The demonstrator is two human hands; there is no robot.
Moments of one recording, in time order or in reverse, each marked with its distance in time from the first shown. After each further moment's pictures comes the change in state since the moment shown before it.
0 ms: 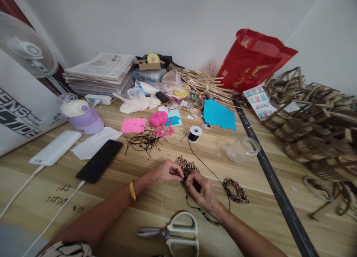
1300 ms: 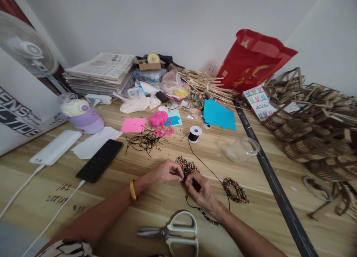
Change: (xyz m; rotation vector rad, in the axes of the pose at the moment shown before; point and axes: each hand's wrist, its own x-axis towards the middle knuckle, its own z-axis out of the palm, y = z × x) left_hand 0.002 -0.005 0.001 -0.035 -0.009 -0.001; right_hand -0.001 0.006 0.002 0.002 -0.022 0.008
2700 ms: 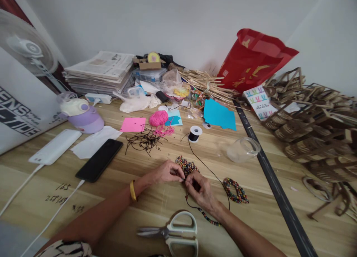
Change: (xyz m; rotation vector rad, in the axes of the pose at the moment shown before) left_hand -0.001 0.002 0.002 0.031 0.001 0.009; right_hand 0.001 -0.002 0.000 -0.026 0.017 -0.014
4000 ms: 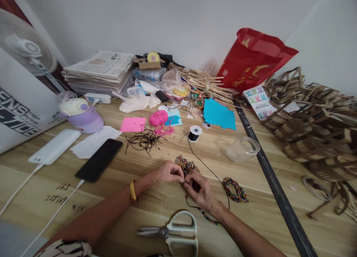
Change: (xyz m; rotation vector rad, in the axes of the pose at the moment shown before) left_hand 0.001 0.005 0.001 0.072 -0.003 0.024; right_hand 0.001 0.002 -0.002 -0.002 -0.036 -0.085
